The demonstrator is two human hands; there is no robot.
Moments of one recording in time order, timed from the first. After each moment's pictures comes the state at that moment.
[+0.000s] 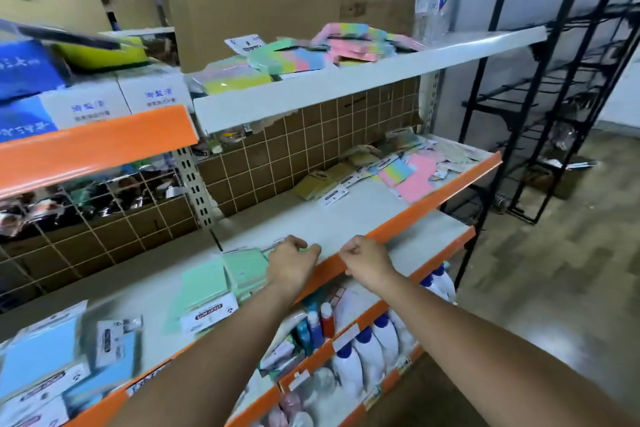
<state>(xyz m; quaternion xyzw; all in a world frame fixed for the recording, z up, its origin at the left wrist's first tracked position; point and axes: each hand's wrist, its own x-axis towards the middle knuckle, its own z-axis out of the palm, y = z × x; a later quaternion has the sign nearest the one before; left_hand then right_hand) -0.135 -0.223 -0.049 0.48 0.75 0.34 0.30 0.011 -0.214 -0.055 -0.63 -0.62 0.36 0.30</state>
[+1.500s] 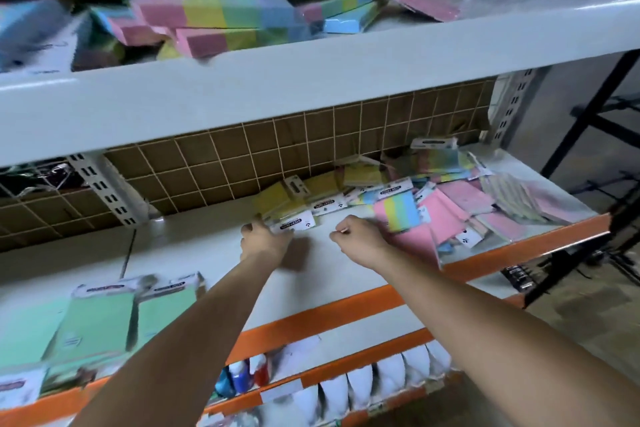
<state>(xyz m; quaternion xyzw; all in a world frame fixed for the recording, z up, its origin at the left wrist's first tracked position) -0.050 0.018 -0.091 0.28 0.88 0.28 0.25 0.112 0.087 -0.096 -0.54 -0.72 0.41 0.13</state>
